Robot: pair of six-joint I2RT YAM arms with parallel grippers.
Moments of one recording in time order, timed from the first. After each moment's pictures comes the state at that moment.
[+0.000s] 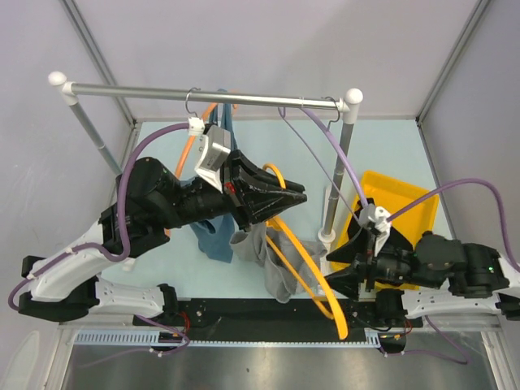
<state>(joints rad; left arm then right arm) -1.27 1.13 1.65 -0.25 0.14 -0.26 1.55 0.55 1.05 -0.75 0.25 0.45</state>
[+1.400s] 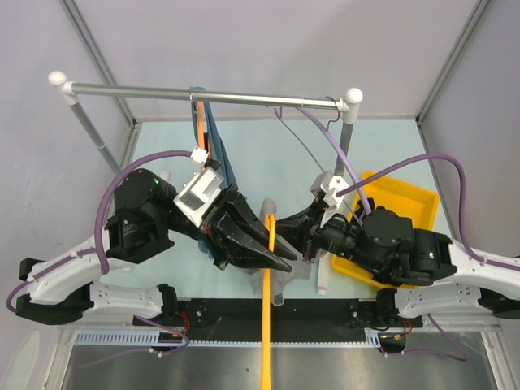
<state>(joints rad) -1.27 1.07 1.50 -0.05 0.69 -0.36 1.47 0.94 1.27 -0.37 0.35 0.22</state>
